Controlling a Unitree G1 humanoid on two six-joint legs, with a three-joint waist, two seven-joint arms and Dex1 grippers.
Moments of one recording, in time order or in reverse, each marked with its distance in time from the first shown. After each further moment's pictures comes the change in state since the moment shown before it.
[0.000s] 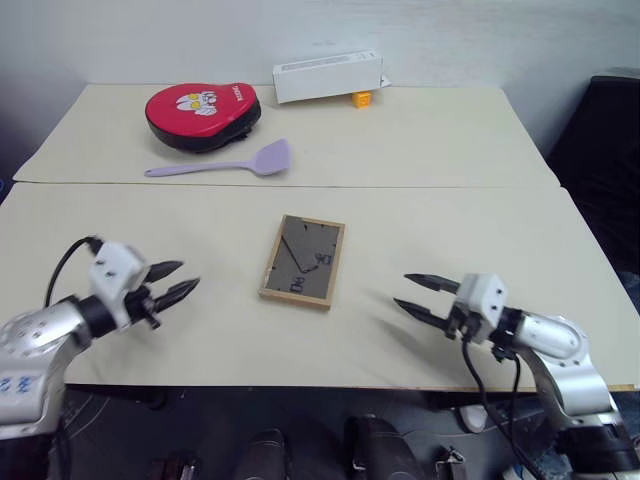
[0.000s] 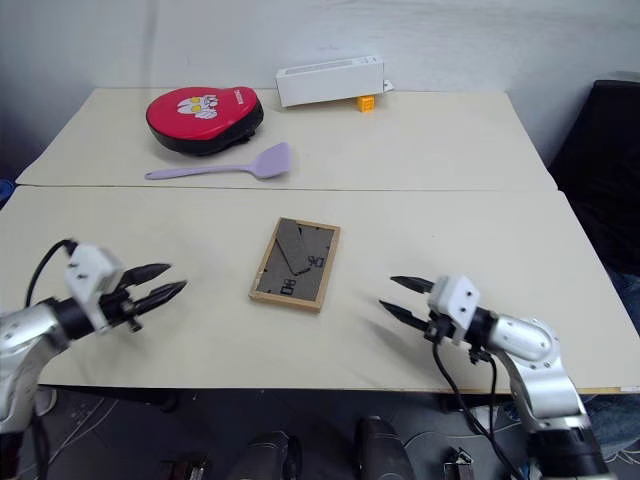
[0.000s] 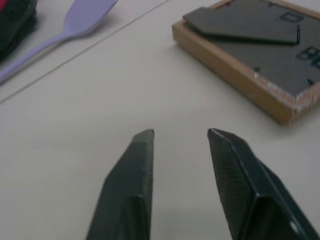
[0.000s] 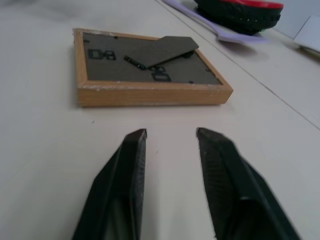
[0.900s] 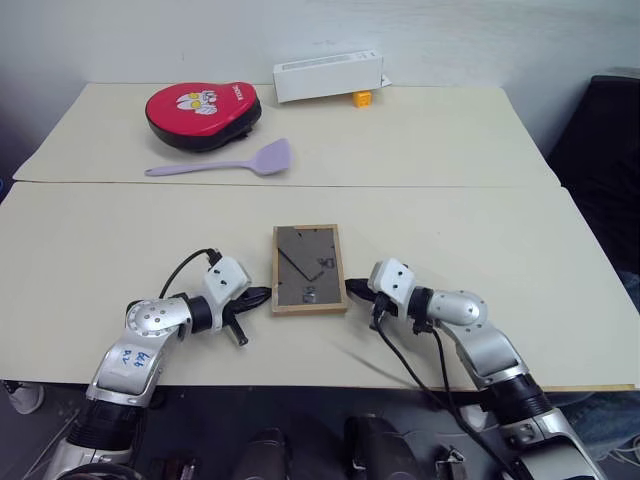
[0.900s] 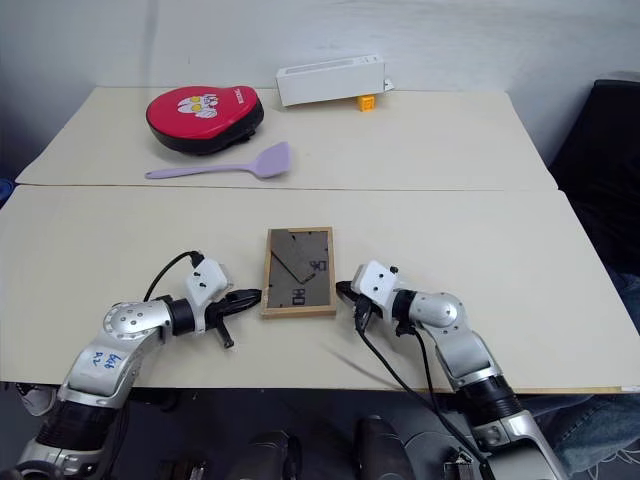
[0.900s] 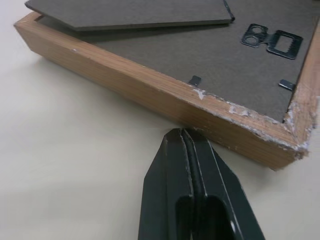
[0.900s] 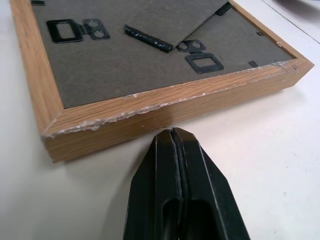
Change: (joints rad) left arm -0.041 -0.144 -0.250 0.006 0.087 0.065 -0.022; right arm -0.185 0.140 0.196 0.177 -0.203 0.086 -0.059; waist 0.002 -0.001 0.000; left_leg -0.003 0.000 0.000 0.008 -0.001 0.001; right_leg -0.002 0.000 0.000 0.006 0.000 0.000
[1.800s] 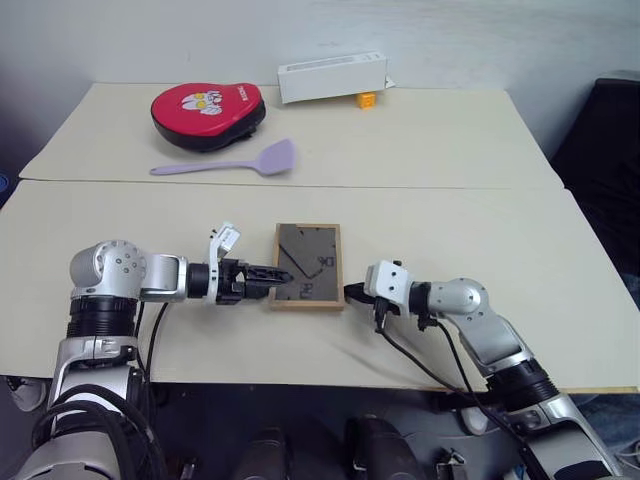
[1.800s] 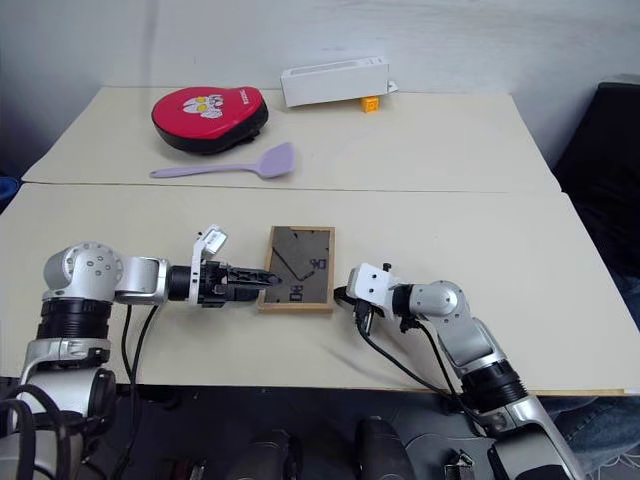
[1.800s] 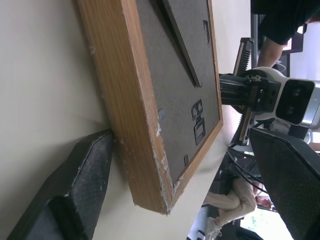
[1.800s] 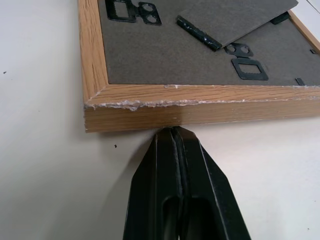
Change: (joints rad) left arm -0.552 0.007 0.136 0.566 -0.822 1.166 0.289; right arm -0.081 -0.031 0.059 0.028 -0.039 -0.012 0.102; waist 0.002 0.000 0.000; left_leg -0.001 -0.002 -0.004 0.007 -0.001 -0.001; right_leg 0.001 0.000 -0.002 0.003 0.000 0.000
